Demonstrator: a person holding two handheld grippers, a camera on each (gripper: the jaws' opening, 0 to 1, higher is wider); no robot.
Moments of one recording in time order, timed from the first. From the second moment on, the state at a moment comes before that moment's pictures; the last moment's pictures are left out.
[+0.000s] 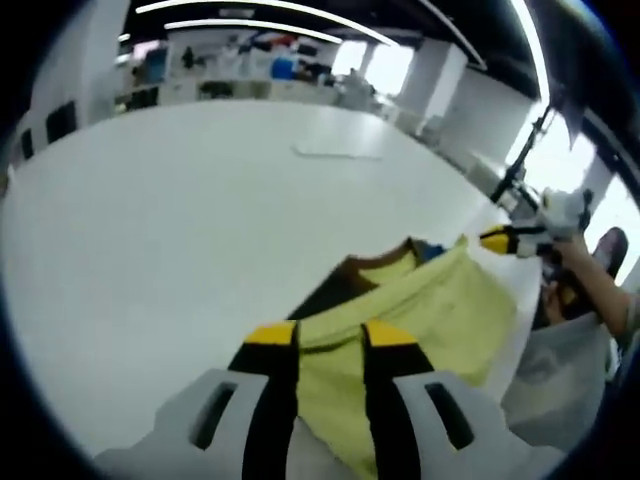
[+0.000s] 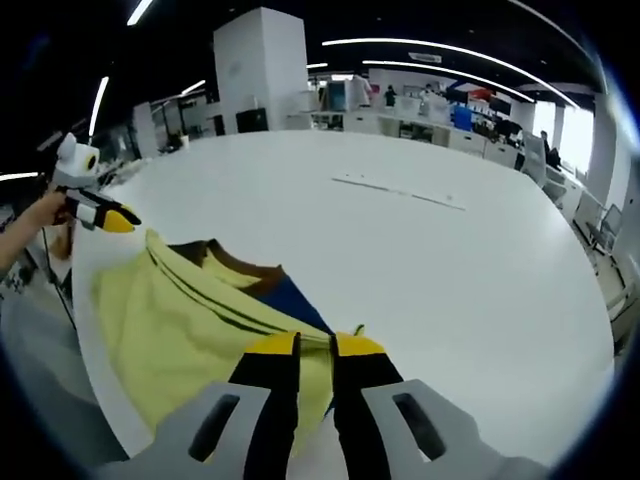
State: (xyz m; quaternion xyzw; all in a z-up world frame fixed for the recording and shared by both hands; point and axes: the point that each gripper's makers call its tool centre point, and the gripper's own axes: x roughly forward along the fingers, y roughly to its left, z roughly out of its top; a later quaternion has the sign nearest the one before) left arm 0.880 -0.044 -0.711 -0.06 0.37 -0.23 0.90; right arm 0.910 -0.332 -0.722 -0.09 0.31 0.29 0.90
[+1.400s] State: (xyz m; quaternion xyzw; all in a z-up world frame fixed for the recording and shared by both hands) left arm 0.893 -0.058 -0.760 -0.06 0.41 -0.24 0.88; right arm 0.925 -0.310 -0.761 -0.09 0.34 0.32 0.88
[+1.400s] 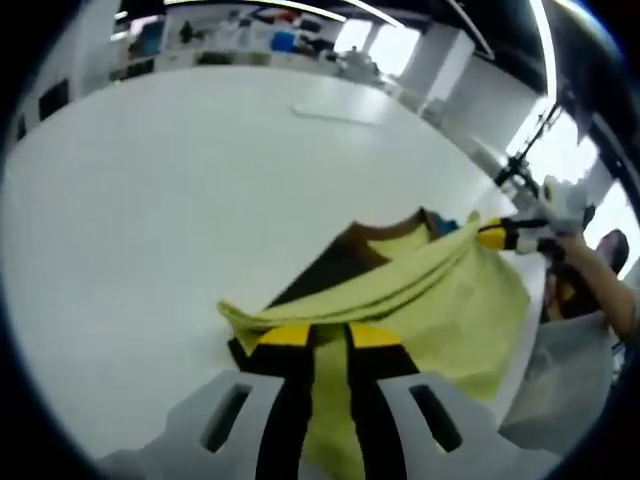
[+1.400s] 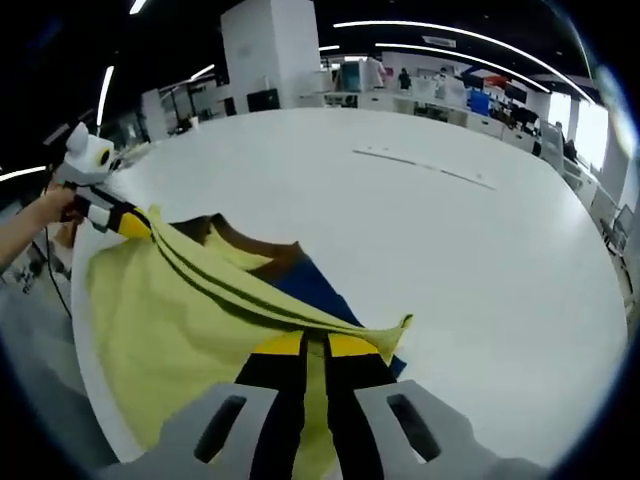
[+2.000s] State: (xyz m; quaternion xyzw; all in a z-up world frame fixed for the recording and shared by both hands) left arm 0.914 -0.046 -0.761 -0.07 0.40 -0.22 0.89; right arm 0.940 -0.316 -0.766 -0.09 0.35 0.31 0.88
